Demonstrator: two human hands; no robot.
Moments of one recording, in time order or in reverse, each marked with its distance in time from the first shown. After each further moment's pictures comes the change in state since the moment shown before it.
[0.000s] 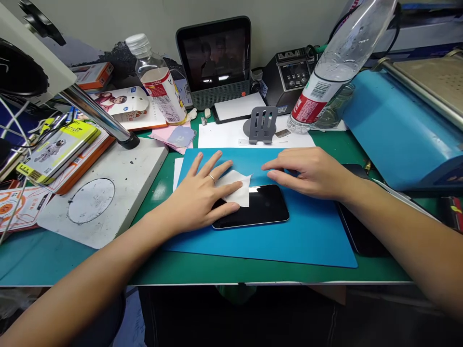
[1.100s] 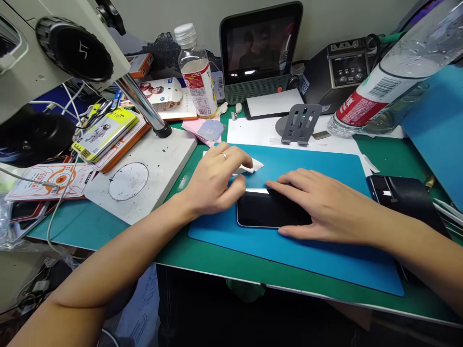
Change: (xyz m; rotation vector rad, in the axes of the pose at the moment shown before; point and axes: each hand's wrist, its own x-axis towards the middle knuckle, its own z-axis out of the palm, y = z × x) left_hand -0.002 -0.013 -0.013 -0.158 0.524 0.005; right_hand 0.003 -0.035 0.026 -0.080 -0.232 -0.099
